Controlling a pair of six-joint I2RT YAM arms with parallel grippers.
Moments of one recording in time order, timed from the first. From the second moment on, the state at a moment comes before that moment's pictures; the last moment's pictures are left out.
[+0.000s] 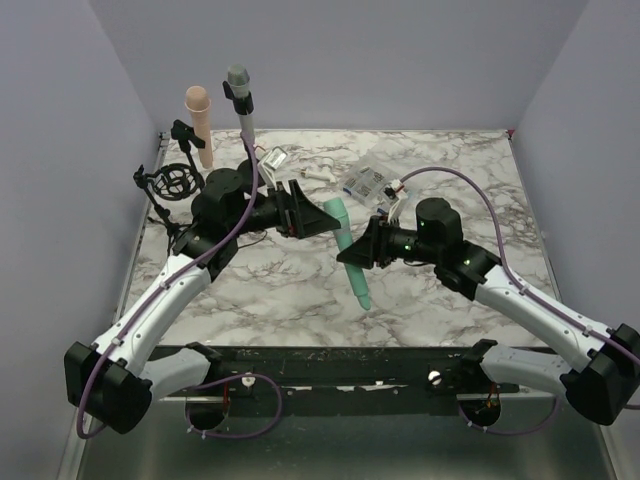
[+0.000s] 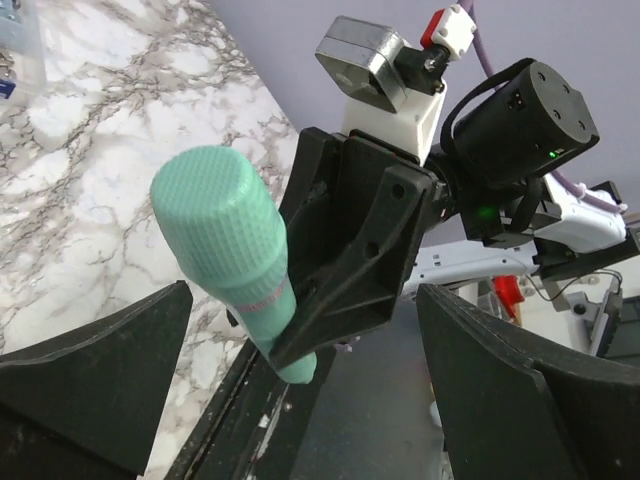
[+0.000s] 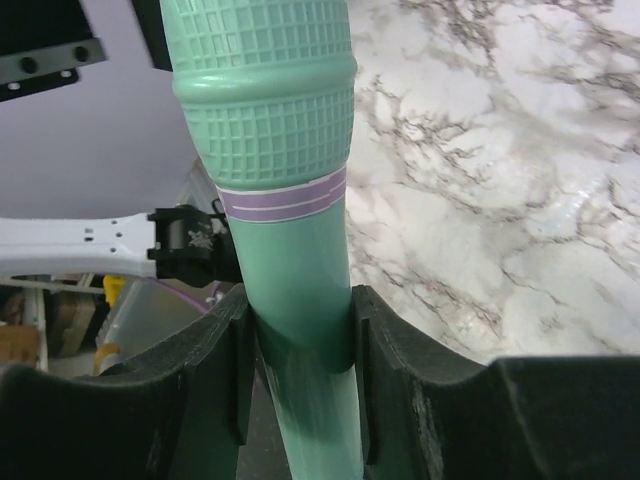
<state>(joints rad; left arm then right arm) -0.47 1.12 0.99 0.01 0.77 -0.80 0.70 1.10 0.85 -0.07 -0.48 0.62</state>
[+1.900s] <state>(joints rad) -0.46 0.76 1.13 -0.53 0.05 -0.37 0.33 1.40 0.71 -0.49 0.42 0.84</state>
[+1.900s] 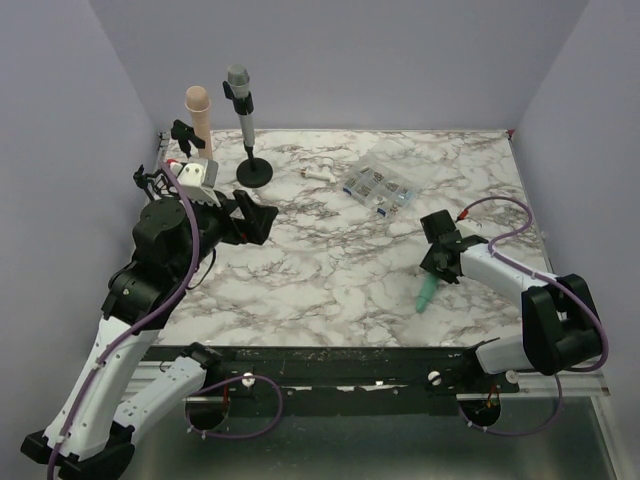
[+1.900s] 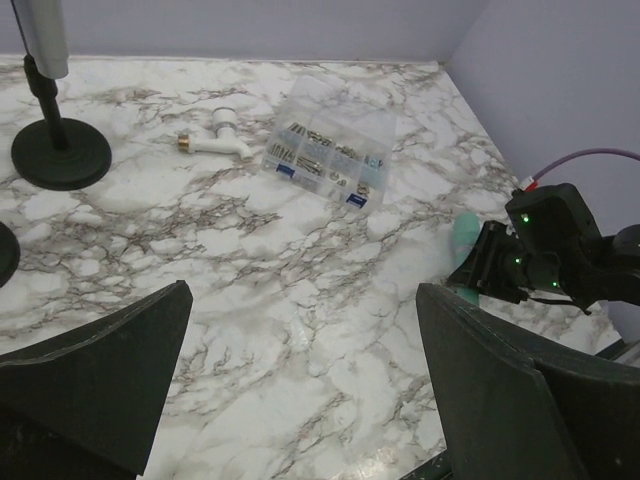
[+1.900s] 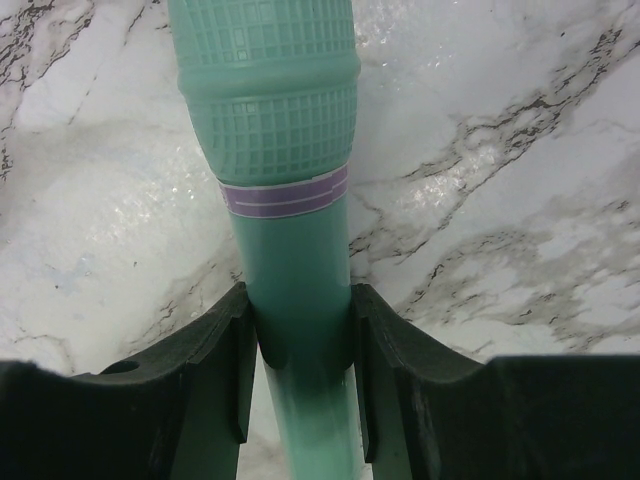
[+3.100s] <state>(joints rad) -0.10 0.79 1.30 -0.77 -0.10 -0.32 0.33 1.21 0.73 -0.46 0.26 0.70</state>
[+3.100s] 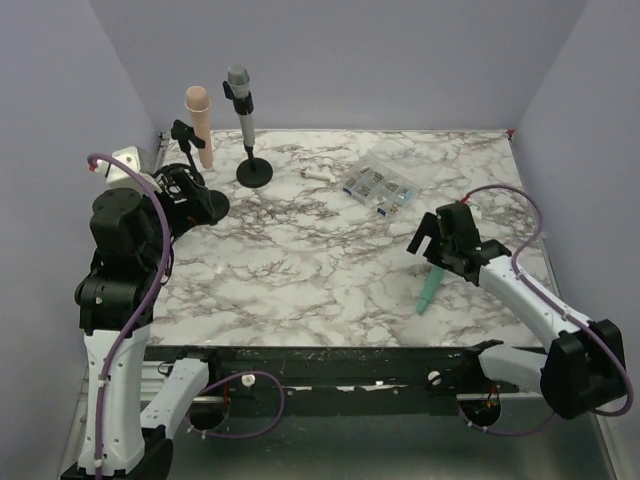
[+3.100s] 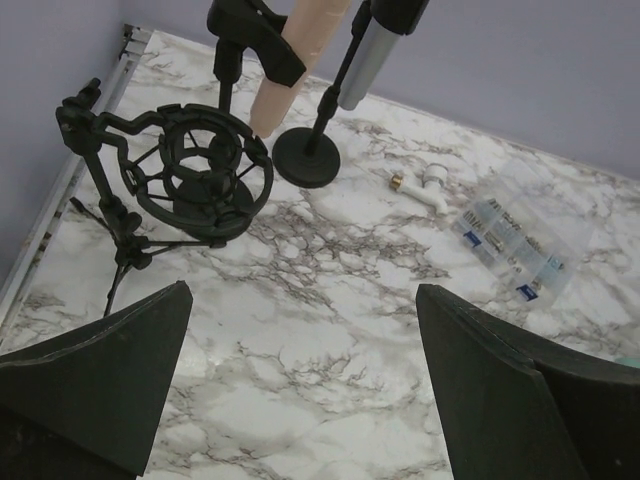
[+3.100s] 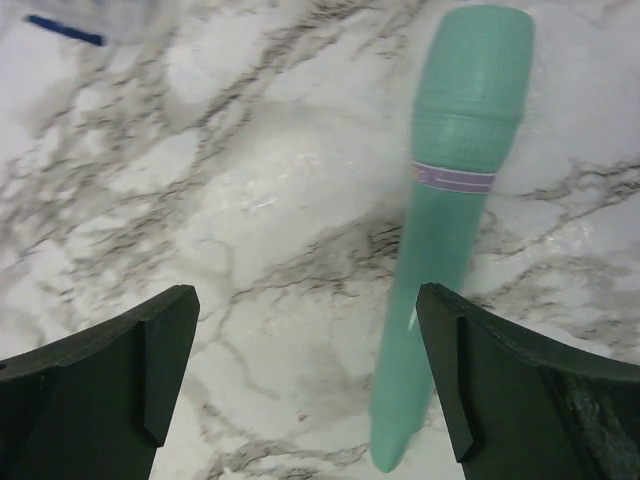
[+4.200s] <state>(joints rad) 0.56 1.00 0.91 -0.20 0.34 -1.13 0.33 0.88 0.94 -0.49 -0.26 0.49</state>
